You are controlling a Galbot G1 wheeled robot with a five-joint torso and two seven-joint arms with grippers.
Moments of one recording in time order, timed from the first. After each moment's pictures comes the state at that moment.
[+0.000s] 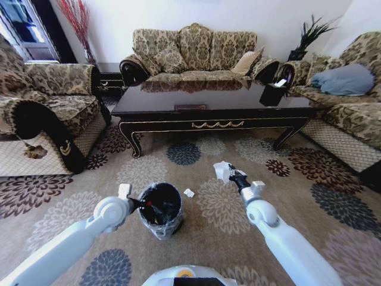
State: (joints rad) left arm 0.89 -0.67 0.05 -2.07 -1.55 0.74 -0.86; right arm -1.25 0.91 0.37 2.01 0.69 -0.09 0.25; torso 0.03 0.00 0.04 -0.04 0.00
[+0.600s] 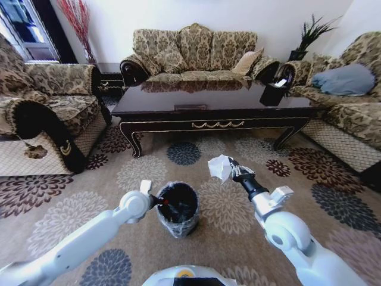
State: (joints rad) left arm 0.59 -0.86 0.36 -1.95 -1.60 0.74 -0.92; right arm -1.44 0.85 0.49 2.39 0.80 -0.14 0.26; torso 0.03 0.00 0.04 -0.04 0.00
